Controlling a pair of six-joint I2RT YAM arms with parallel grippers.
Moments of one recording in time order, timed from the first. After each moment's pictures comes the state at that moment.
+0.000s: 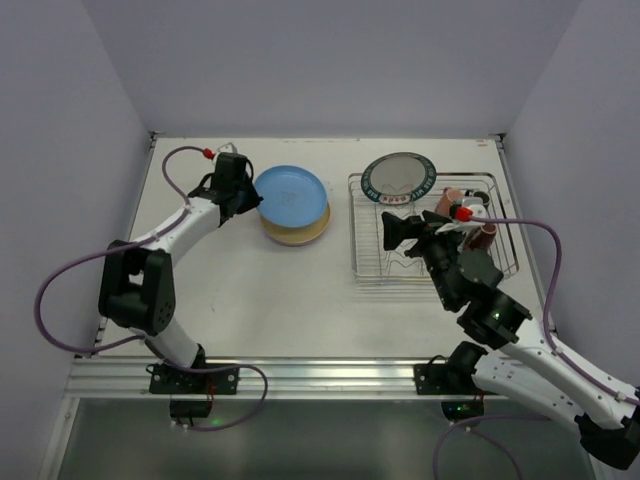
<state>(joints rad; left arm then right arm) -0.27 1.61 1.16 -0.29 -0.13 -0.66 0.85 0.69 0.72 0.03 0.60 0.28</state>
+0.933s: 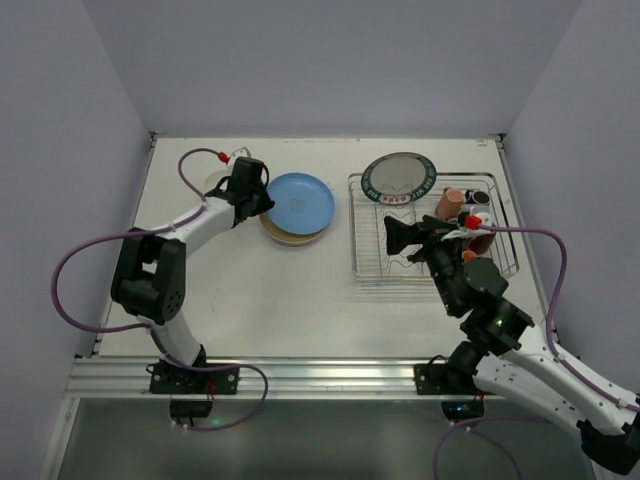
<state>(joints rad) -0.34 1.74 1.18 -0.22 -0.19 -0.68 0.84 0.60 0.64 0.06 0.58 0.34</state>
